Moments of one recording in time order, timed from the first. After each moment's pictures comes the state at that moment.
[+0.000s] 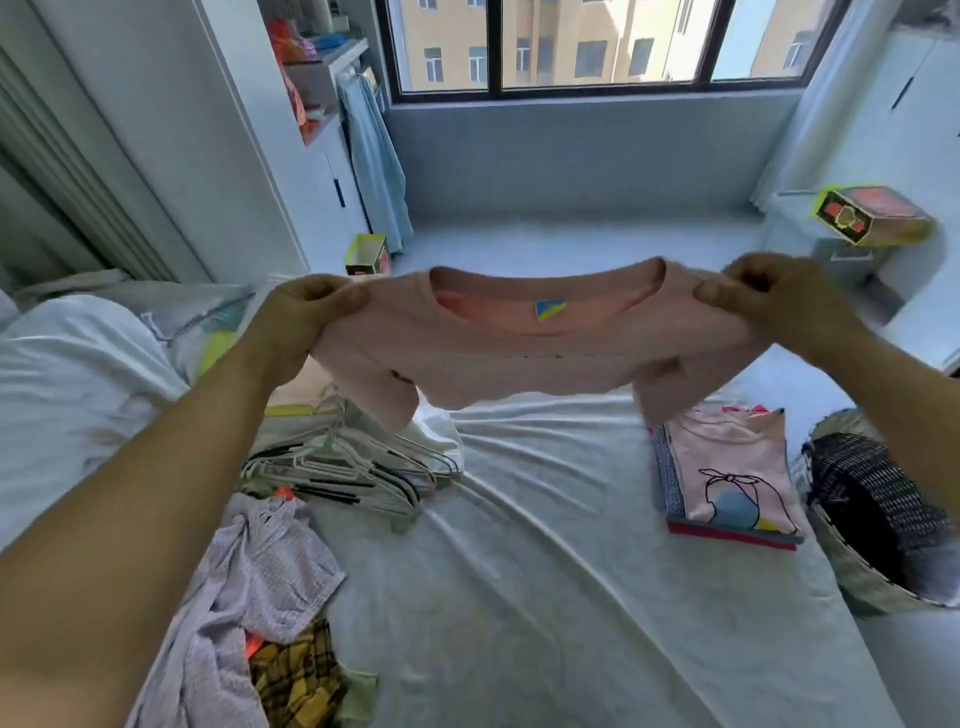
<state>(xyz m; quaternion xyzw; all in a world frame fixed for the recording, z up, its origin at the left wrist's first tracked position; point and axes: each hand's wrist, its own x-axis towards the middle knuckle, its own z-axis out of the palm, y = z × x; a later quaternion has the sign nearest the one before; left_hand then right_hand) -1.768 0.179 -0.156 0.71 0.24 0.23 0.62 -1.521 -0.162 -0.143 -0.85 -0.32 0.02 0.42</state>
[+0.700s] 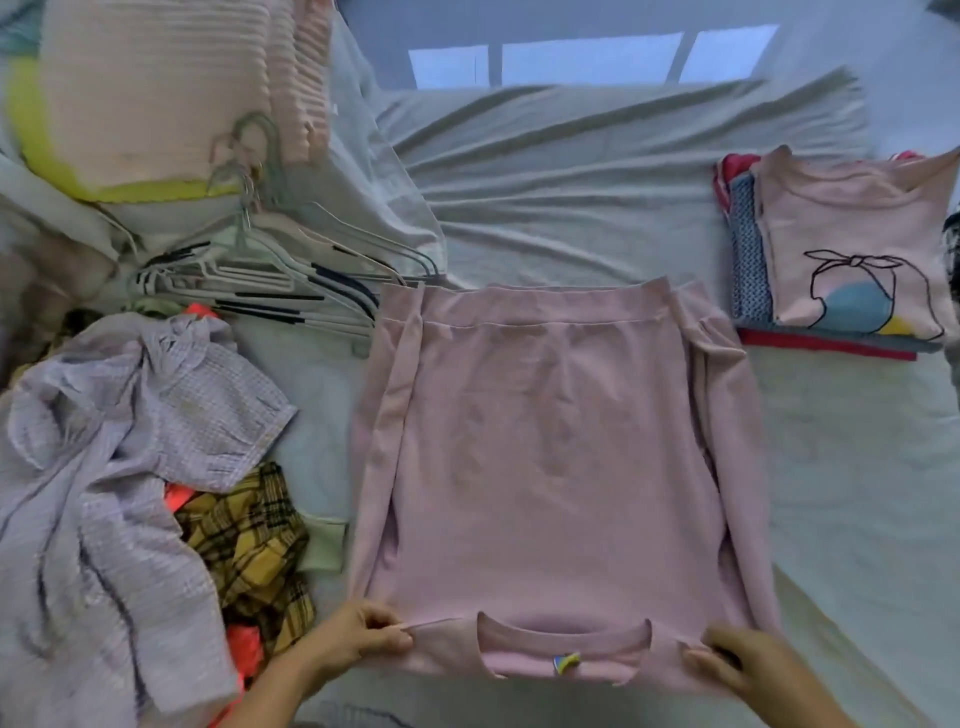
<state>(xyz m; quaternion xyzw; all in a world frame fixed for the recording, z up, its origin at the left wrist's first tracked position) -1.970 0.019 -0.607 0.59 0.41 -0.34 0.60 -1.739 -0.357 -0.624 -0.87 -0.25 0.40 0.13</state>
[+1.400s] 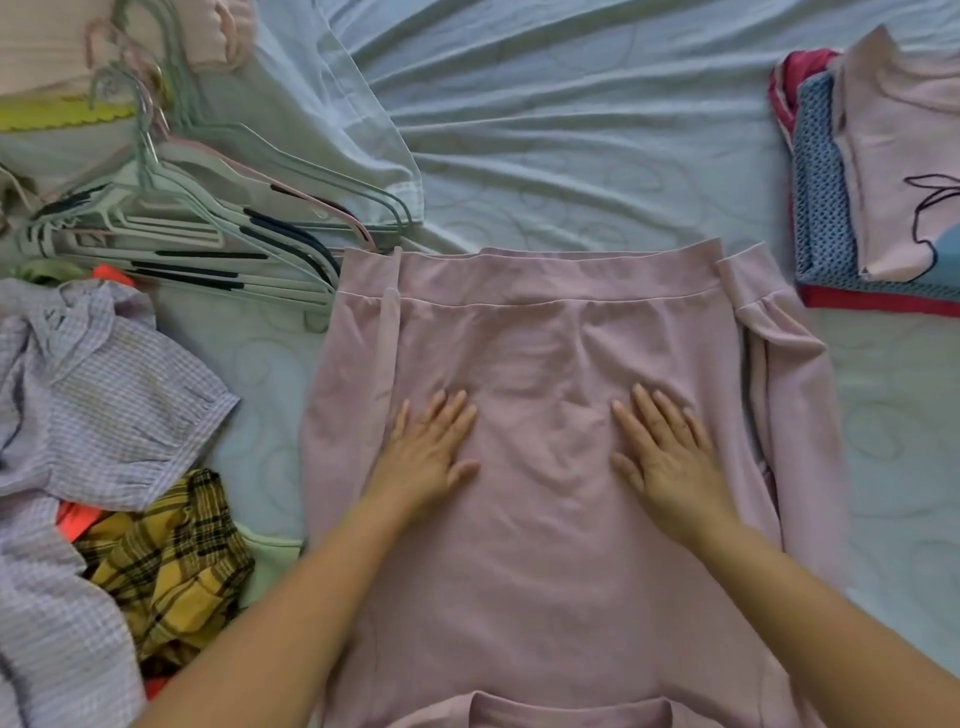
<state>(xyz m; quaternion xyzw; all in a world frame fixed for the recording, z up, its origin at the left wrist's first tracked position) -1.798 0.050 -0.697 0.95 0.15 -0.25 0.13 -1.651 -0.194 -0.706 -0.91 -0.38 0.15 0.02</state>
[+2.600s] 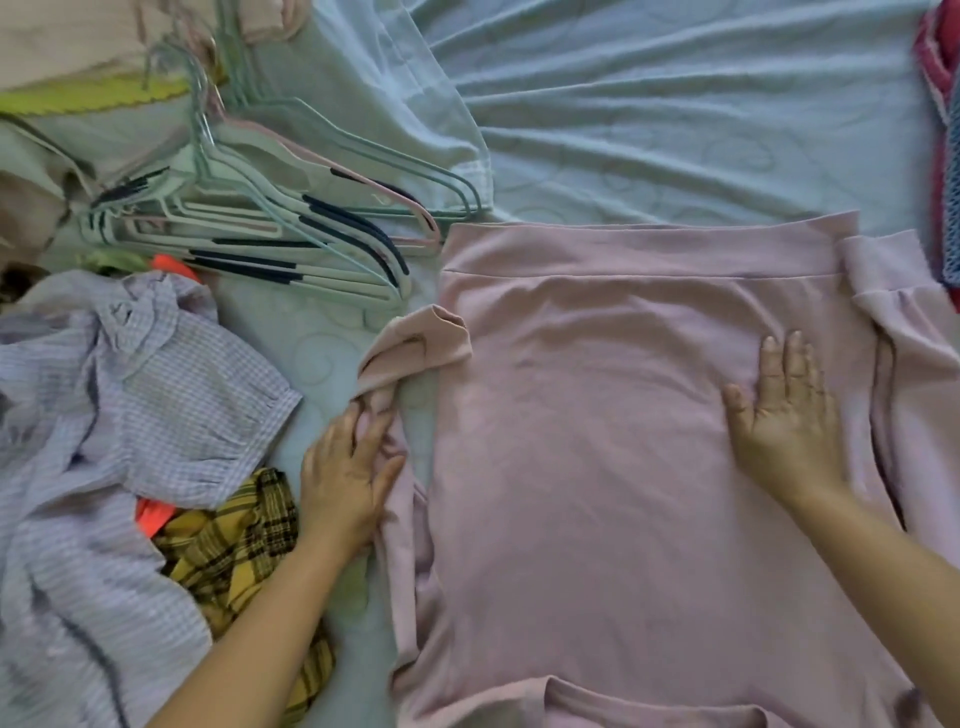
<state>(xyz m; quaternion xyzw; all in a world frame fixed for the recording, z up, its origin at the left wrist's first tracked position) -1.894 0.137 -0.699 0.92 0.35 -0.13 0.15 -1.604 -0.158 -0.715 -0.96 -0.16 0.20 0.11</state>
